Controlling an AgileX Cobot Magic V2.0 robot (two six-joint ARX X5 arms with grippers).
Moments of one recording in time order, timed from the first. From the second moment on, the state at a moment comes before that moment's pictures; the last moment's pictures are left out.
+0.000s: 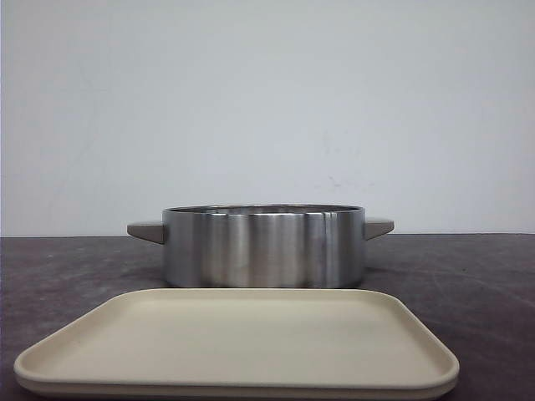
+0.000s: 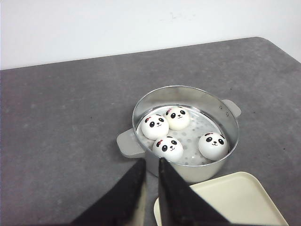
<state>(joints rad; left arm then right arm) -0.86 0.74 1.19 -0.88 -0.45 -0.27 -0.05 0.00 0.02 -0.17 0.00 0.05</state>
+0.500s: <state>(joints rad) -0.86 0.74 1.19 -0.88 -0.45 -0.27 -0.04 0.00 0.02 -0.17 0.02 0.04</state>
